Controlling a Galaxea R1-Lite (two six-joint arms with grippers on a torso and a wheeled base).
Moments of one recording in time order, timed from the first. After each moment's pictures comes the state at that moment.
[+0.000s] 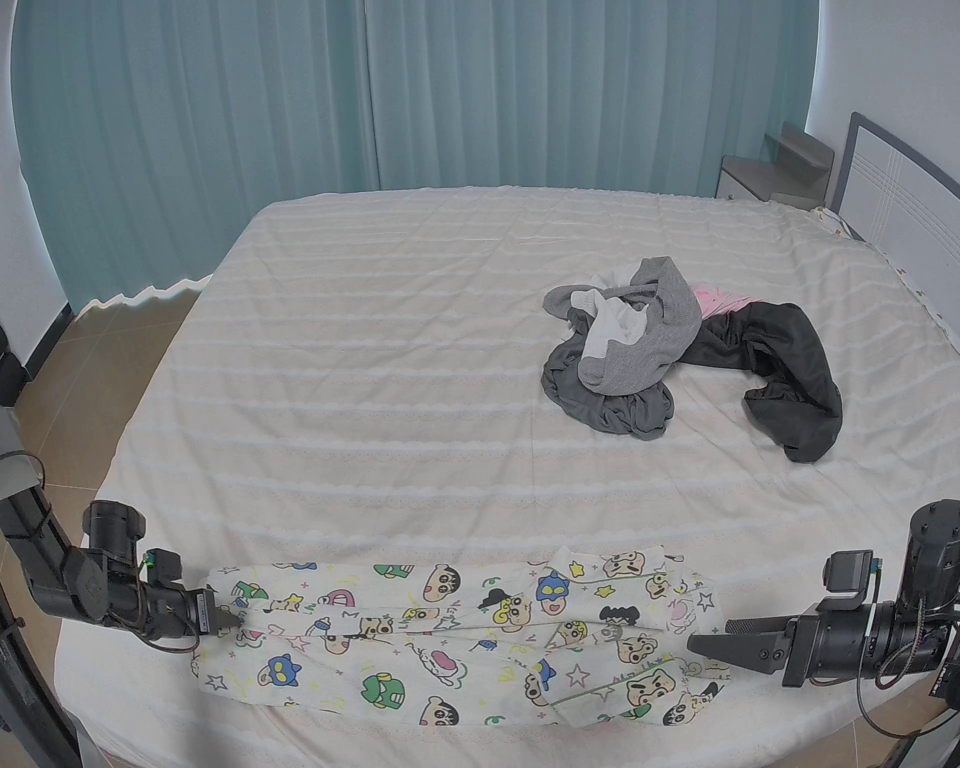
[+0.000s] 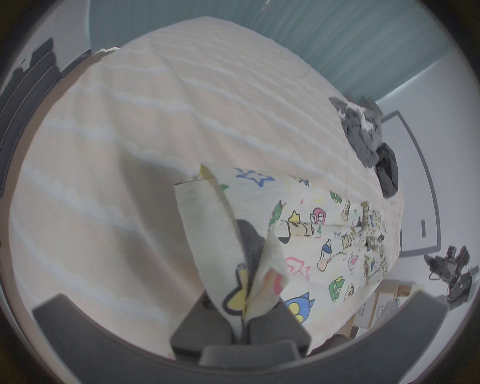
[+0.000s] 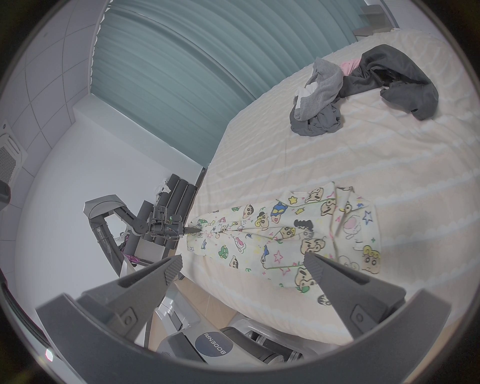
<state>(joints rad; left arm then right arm) 0.22 2.02 -0.41 -0.56 -0.46 -0.04 0.51 1.37 -0.11 -0.79 0.33 0.56</state>
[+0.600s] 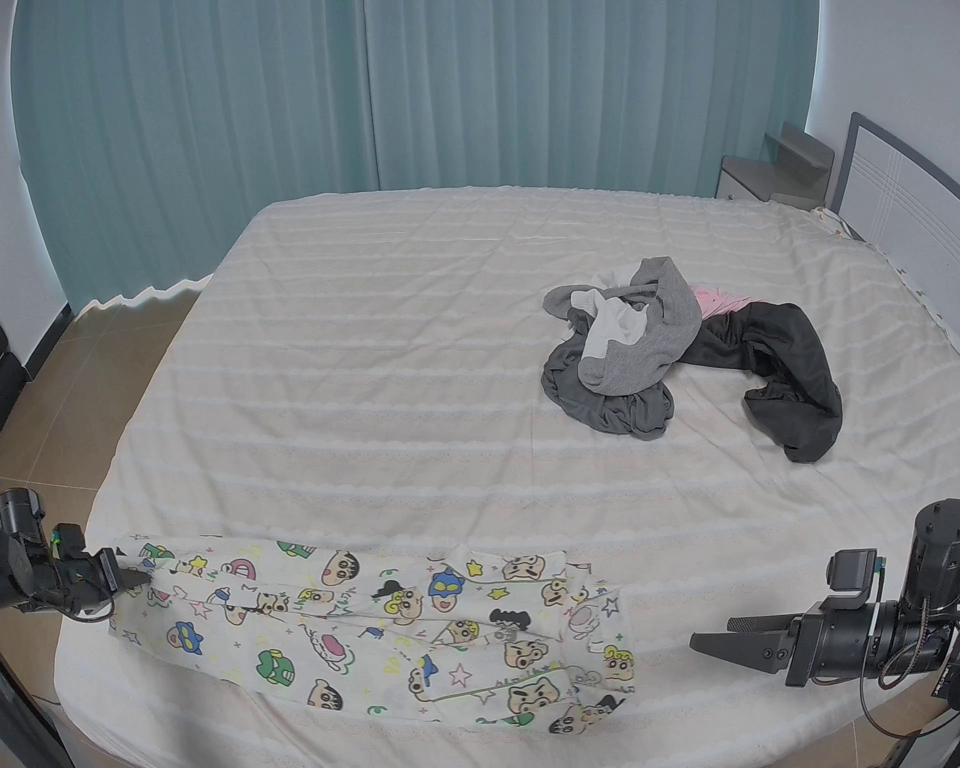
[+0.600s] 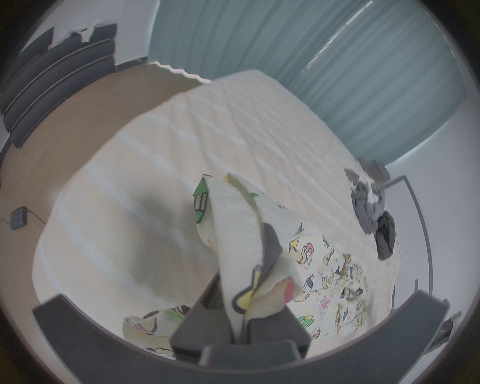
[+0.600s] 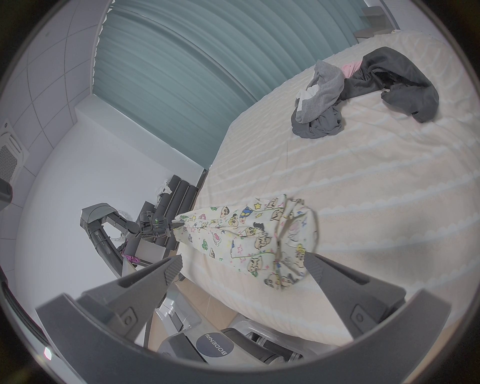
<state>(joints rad) 0.63 1.90 -0.45 -0.51 -0.64 -0.03 0.51 1.35 -0.11 -0.79 0.33 0.56</state>
